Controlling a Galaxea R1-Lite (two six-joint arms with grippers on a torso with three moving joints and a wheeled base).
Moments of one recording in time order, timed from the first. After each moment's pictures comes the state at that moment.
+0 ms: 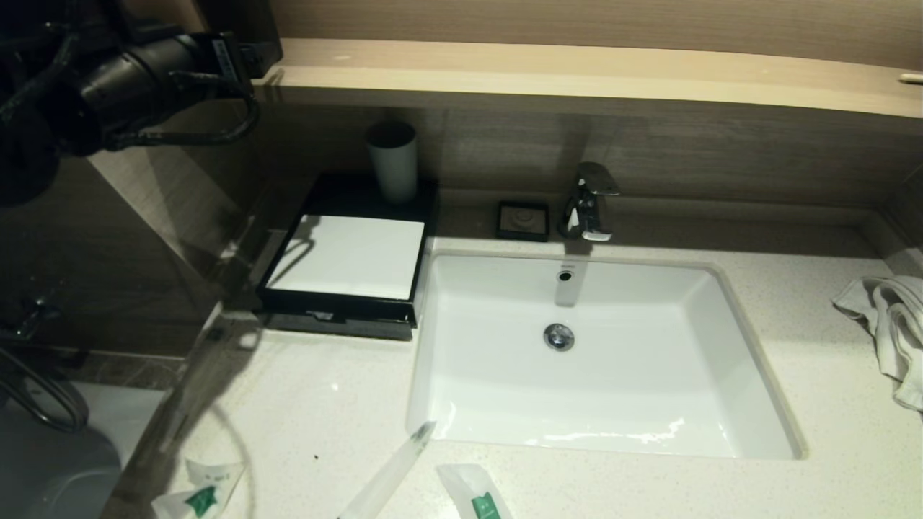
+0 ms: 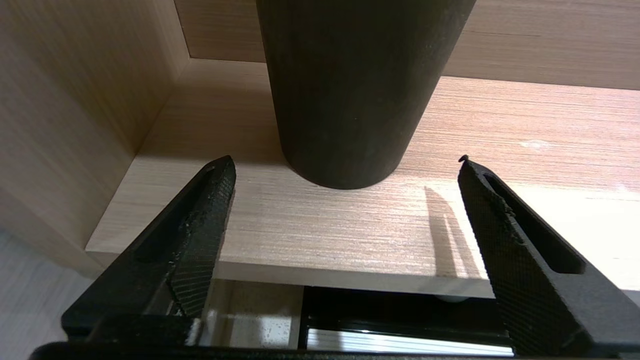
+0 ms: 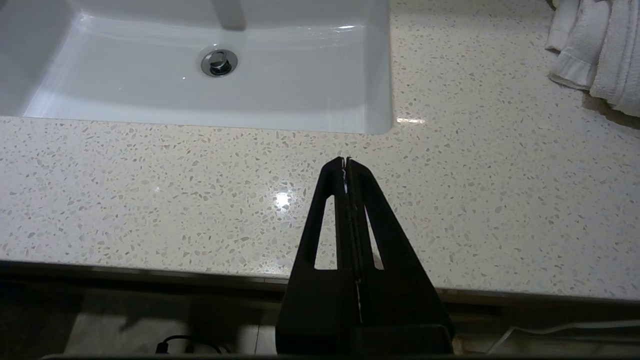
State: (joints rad) left arm -0.17 1.68 -1.52 -0.39 0.11 0.00; right arm 0.00 0.00 -0.01 0.03 0.00 0.00
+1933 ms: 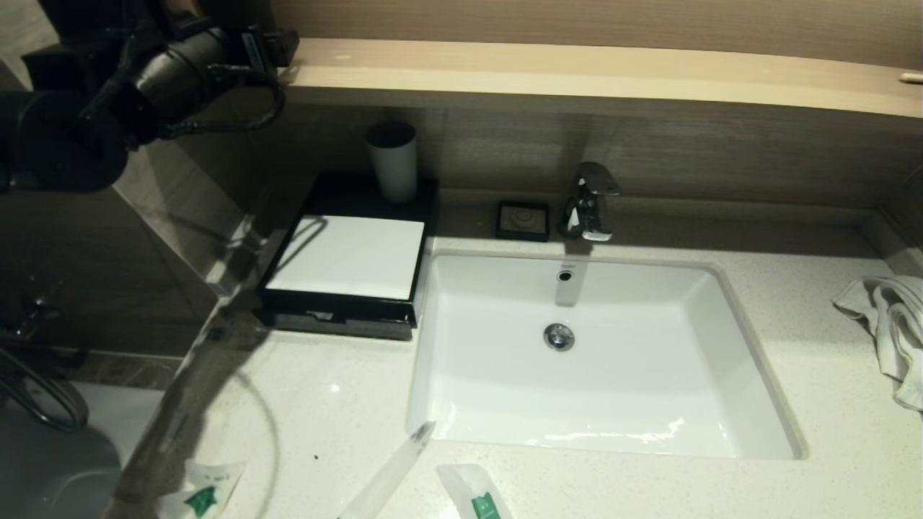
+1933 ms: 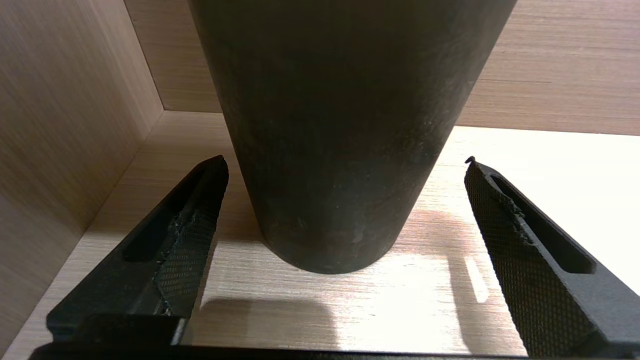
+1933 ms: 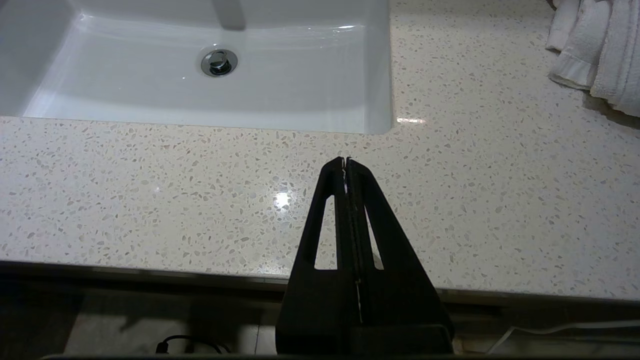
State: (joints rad) left arm -0.17 1.81 -1.67 -0.46 0.11 0.03; right arm 0.00 0.00 -0.01 0.03 0.00 0.00
